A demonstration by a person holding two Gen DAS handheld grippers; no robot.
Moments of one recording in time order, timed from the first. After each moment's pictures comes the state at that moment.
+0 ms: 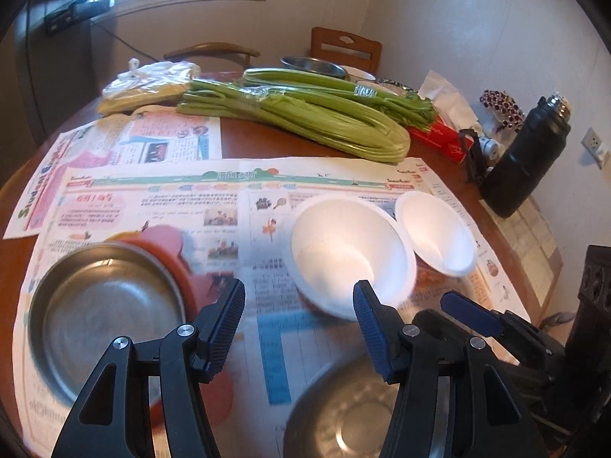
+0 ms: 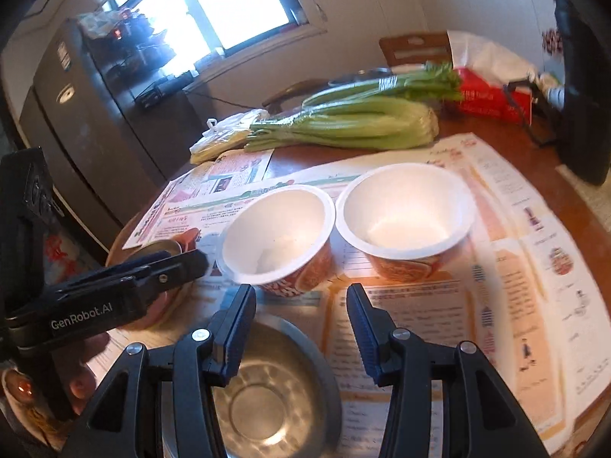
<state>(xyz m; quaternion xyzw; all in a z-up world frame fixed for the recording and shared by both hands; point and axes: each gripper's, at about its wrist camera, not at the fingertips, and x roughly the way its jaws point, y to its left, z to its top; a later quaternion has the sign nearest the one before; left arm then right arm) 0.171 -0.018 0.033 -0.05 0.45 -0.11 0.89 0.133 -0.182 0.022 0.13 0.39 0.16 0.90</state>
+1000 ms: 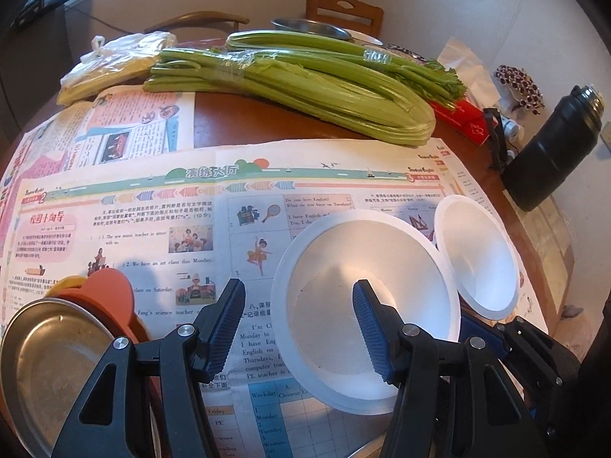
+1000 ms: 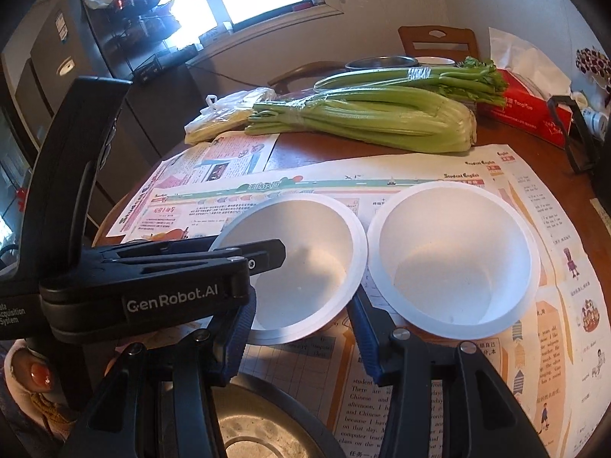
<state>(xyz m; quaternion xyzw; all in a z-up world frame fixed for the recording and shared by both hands) 0.242 -0.035 -0.002 -0.04 0.50 -0.13 0.86 0.182 -0.149 0.011 0.07 0.41 0.17 0.89</state>
